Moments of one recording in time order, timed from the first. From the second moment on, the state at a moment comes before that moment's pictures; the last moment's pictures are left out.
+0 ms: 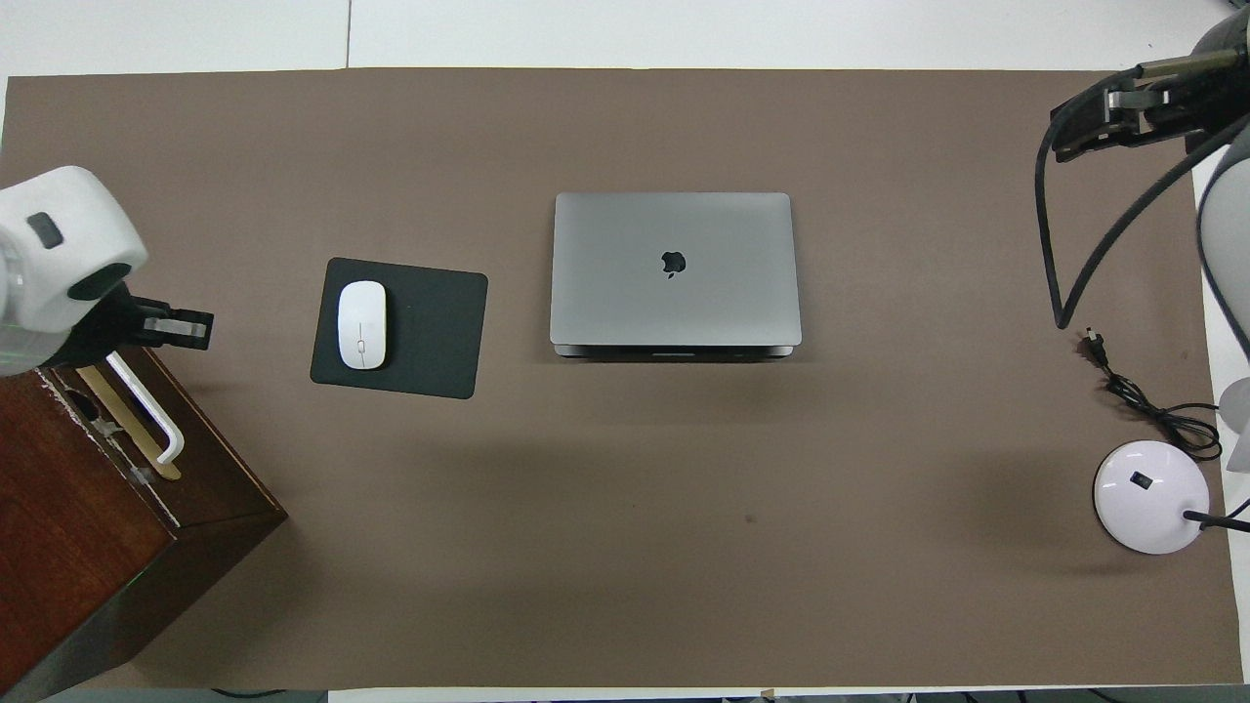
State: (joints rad) left arm -0.23 -0.14 0.08 -1.81 0.03 1.75 0.05; right arm 0.06 0.29 0.08 -1.06 -0.16 1.46 0.11
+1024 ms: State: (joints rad) left arm -0.09 -0.13 0.07 -1.73 0.03 1.65 0.05; right arm 0.02 0.03 0.03 -1.52 -0.09 1.69 0.05
